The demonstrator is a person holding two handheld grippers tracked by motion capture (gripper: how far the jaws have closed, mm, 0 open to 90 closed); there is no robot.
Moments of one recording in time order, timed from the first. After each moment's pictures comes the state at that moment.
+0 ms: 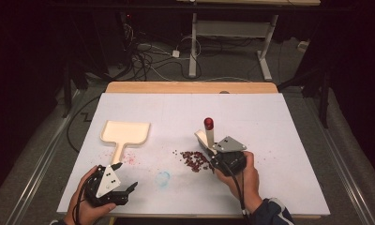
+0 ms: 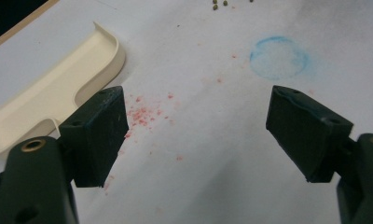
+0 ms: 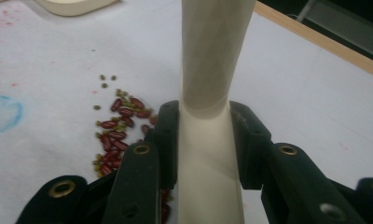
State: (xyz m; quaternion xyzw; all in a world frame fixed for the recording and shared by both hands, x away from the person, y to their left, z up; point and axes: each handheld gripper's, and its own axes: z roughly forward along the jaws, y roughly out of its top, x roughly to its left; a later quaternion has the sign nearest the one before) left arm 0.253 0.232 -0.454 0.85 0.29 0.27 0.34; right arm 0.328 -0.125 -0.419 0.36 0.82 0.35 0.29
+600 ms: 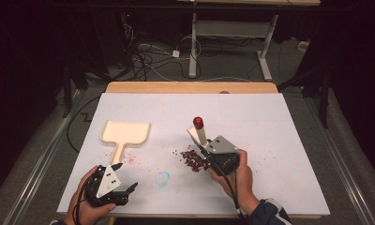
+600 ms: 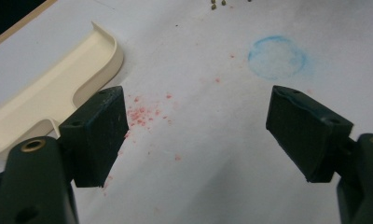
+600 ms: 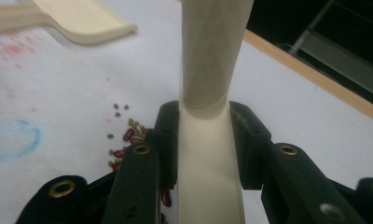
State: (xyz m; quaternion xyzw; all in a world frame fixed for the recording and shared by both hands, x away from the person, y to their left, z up) left arm 0.253 0.233 -0.454 0.85 0.29 0.27 0.34; right arm 0.324 -0.116 -0.403 0.32 0.81 0.38 0.31
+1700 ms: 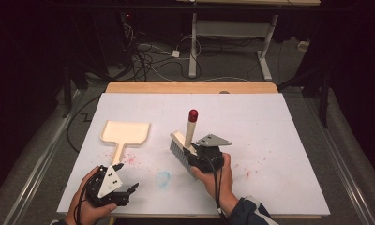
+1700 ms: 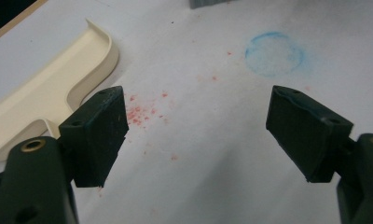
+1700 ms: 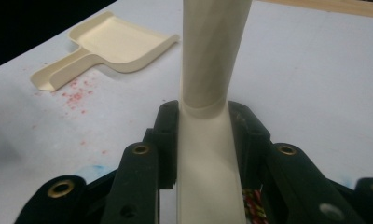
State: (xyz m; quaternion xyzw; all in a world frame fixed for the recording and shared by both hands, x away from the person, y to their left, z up) left arm 0.254 0.229 -0.456 0.86 0.29 0.26 0.33; right arm 0.340 -0.085 -0.427 0.41 0.78 0.44 0.18
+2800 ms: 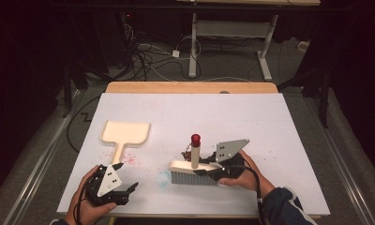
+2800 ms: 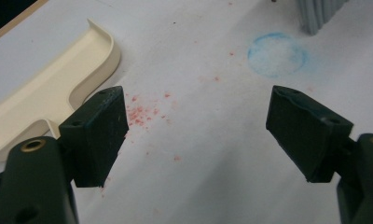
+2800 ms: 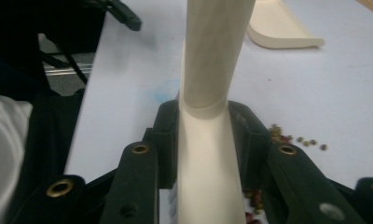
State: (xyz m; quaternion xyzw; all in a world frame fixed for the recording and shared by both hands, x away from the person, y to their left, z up) left arm 0.256 0.231 -0.455 0.86 0.29 0.26 0.33; right arm 0.355 -0.144 -0.426 0.06 0.88 0.47 0.04
